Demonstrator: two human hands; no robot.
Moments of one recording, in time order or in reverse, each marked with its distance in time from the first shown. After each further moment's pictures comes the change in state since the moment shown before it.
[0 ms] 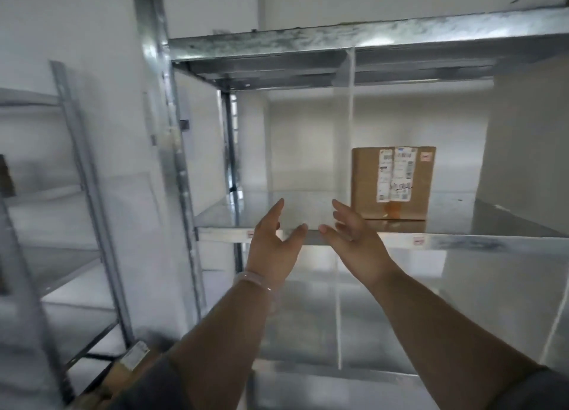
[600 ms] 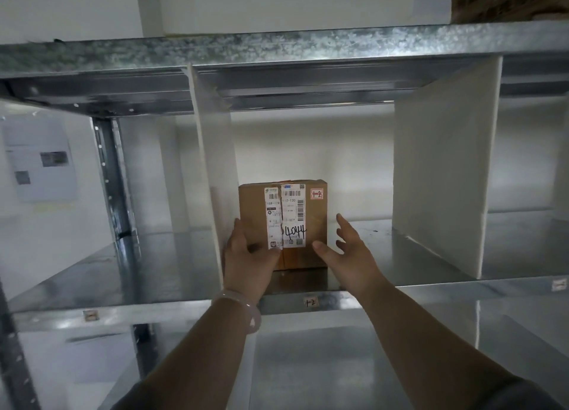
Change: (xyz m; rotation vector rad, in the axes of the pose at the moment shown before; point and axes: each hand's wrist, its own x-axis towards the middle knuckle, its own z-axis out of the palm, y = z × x) left_hand 0.087 0.037 0.228 -0.011 0.020 -0.010; right_hand 0.117 0.092 -0.201 -0.135 0.149 0.163
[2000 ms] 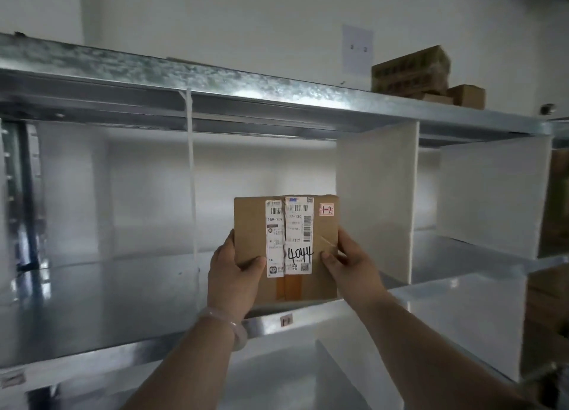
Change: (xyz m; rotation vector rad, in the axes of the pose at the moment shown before) left_hand 0.014 0.005 -0.016 -0.188 -0.286 0.112; right_hand -0.042 -0.021 -0.024 -0.104 0.279 -0.121
